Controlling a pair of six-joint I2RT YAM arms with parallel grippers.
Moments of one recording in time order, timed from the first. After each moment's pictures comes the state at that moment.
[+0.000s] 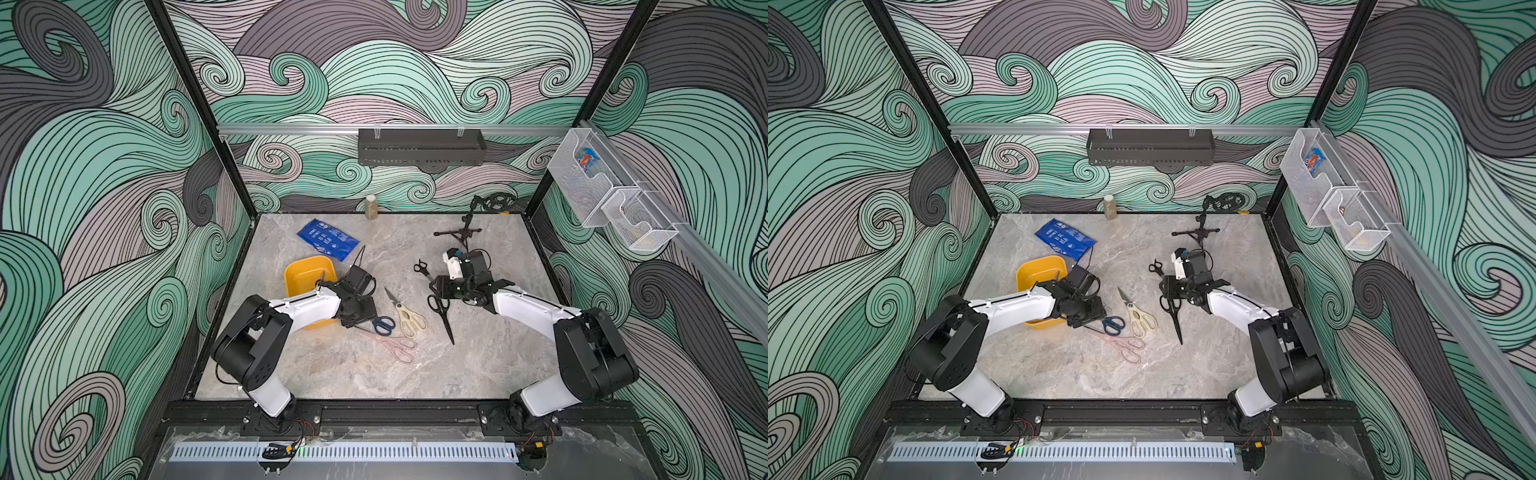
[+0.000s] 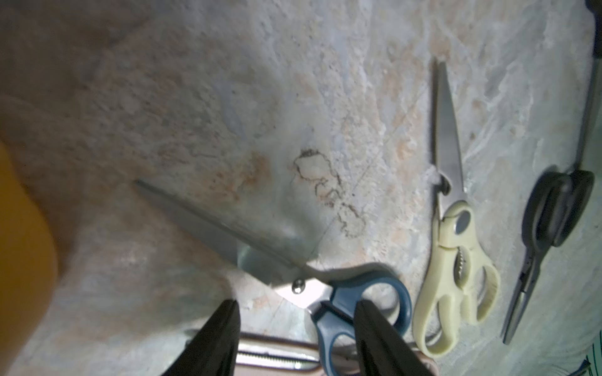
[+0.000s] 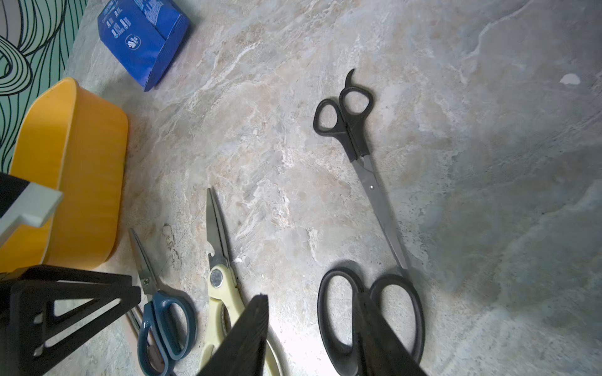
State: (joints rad) left arm -0.58 1.66 0.90 -0.43 0.13 -0.82; right arm 0.35 1.54 0.82 -0.15 -0.23 0.35
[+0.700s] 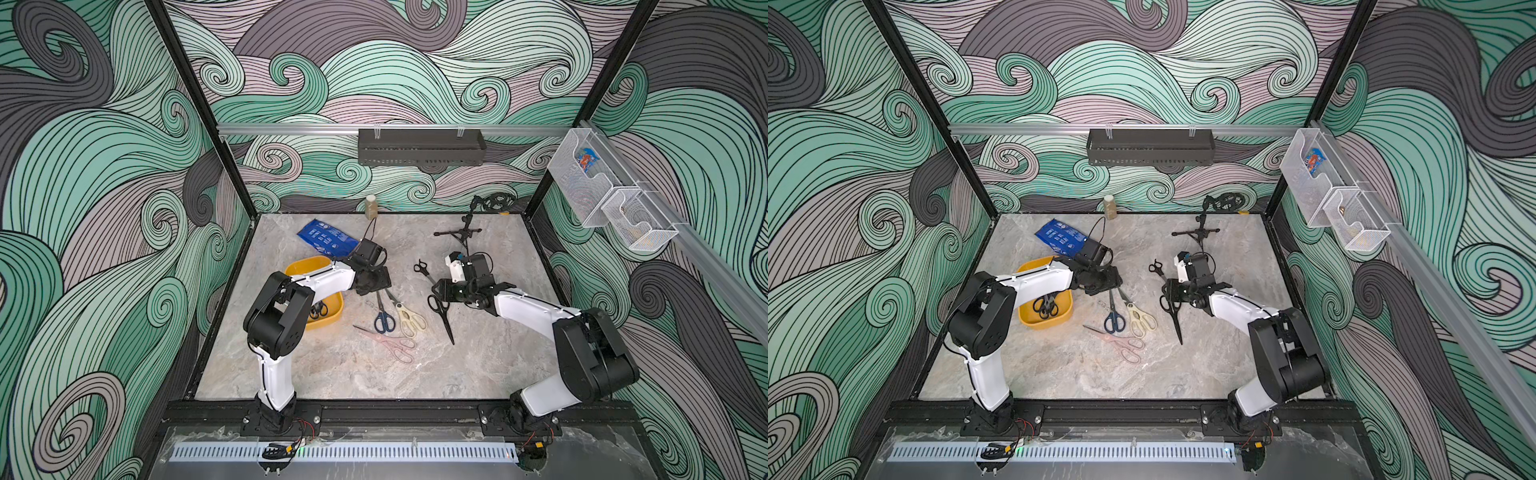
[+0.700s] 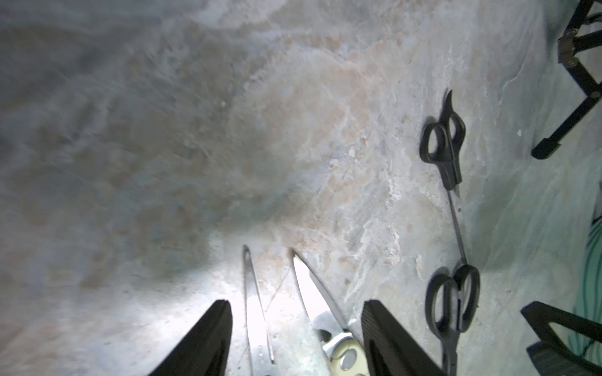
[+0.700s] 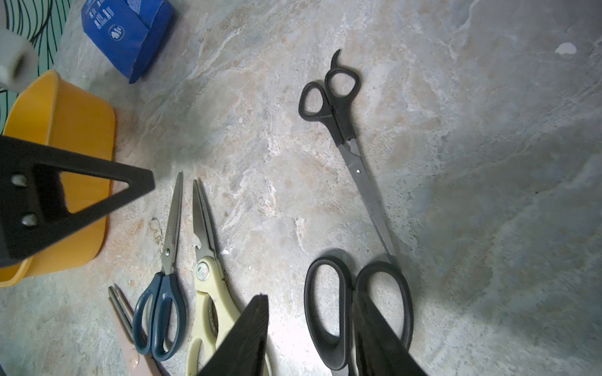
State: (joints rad) left arm -0.53 1.88 1.26 -0.42 0.09 -0.68; right arm 0.33 1.54 0.79 -0.14 -0.24 0.35
